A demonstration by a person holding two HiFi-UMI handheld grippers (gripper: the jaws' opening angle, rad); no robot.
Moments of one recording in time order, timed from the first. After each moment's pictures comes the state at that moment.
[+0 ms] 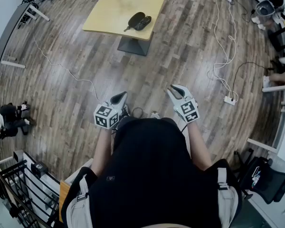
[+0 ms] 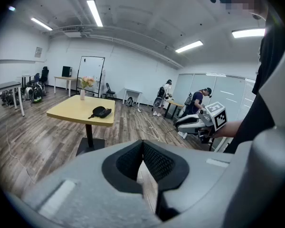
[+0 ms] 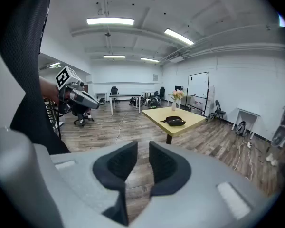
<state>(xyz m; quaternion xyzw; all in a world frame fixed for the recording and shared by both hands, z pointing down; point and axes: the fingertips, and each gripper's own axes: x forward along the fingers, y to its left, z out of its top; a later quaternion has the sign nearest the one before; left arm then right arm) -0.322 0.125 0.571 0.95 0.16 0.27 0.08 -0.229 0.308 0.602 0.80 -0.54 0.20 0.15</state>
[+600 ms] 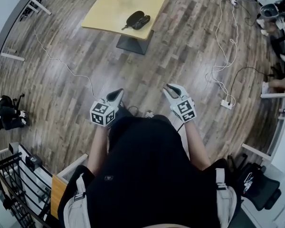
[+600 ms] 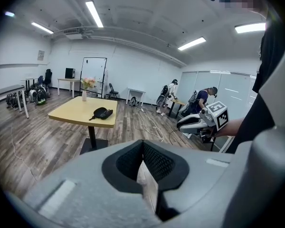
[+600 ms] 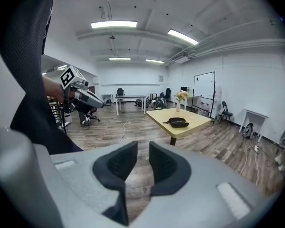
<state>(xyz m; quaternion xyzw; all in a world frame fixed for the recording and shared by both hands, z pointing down) -0.293 0.145 0.567 0.95 0.13 0.28 0.07 -0.203 0.322 0.603 0.78 -0.58 0.19 0.14</state>
